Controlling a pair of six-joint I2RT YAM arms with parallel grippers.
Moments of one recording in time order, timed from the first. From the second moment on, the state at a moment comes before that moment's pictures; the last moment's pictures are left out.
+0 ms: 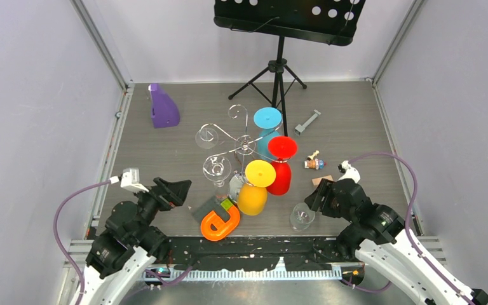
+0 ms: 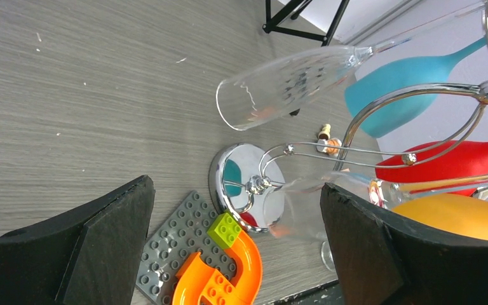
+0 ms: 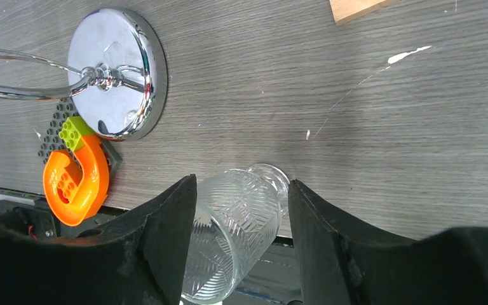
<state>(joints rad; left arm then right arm) -0.59 0.01 0.52 -0.68 -0.25 -0.74 0.67 0.41 0.53 -0.90 0.18 0.86</state>
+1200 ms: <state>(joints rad) -0.59 0.01 0.45 -0.64 -0.20 -0.79 0.67 0.38 0.57 -1.00 -0.07 0.78</state>
